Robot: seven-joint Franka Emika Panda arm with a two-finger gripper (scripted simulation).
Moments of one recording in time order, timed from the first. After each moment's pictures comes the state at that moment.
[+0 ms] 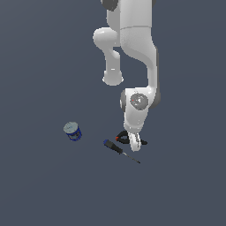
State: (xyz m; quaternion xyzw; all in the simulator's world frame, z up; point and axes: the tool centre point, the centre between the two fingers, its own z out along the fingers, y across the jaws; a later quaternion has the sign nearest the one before) arm 0.007 0.096 0.021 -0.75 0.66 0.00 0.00
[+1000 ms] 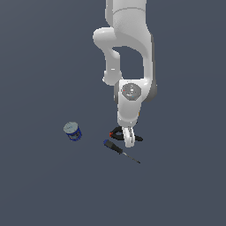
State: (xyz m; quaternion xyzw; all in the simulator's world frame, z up) arm 0.004 0.063 0.065 -0.75 0.66 0.00 0.00
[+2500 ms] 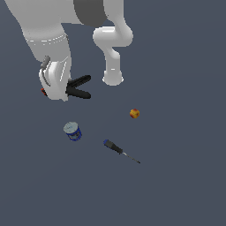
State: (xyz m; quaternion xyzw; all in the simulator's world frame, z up) arm -0.009 -0.158 0.350 -0.75 0.66 0.00 0.00
